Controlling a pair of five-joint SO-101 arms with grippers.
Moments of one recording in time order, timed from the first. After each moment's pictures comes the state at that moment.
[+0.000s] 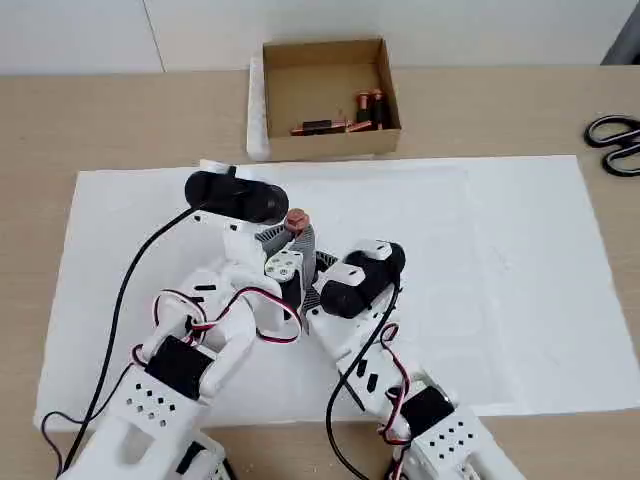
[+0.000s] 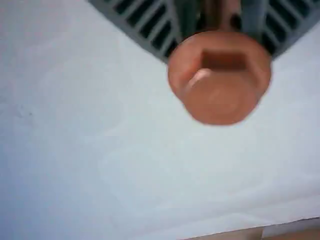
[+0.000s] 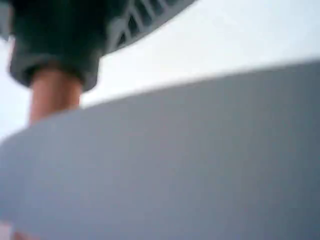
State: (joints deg) left arm 25.1 -56.8 59.8 37.8 22.1; right arm -35.8 -74.1 94.4 -1.1 -8.0
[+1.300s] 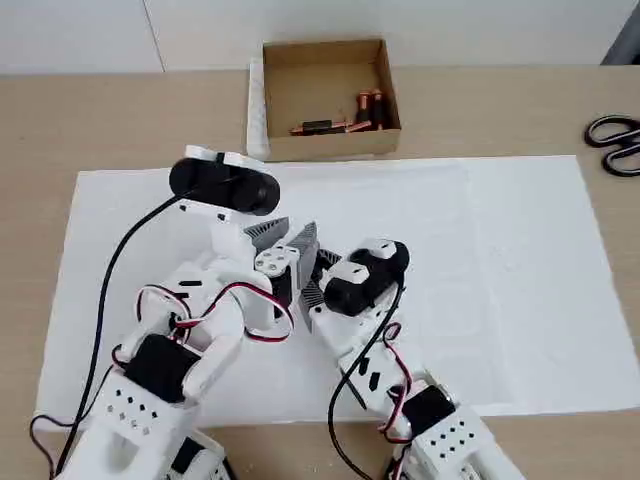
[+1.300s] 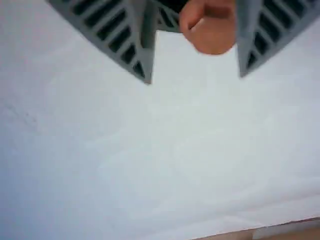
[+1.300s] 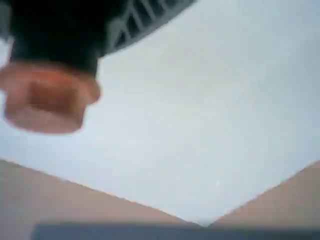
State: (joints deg) left arm 24.8 -57.4 49.5 50.2 21.5; right arm -35.6 -74.1 94.6 -1.1 -8.0
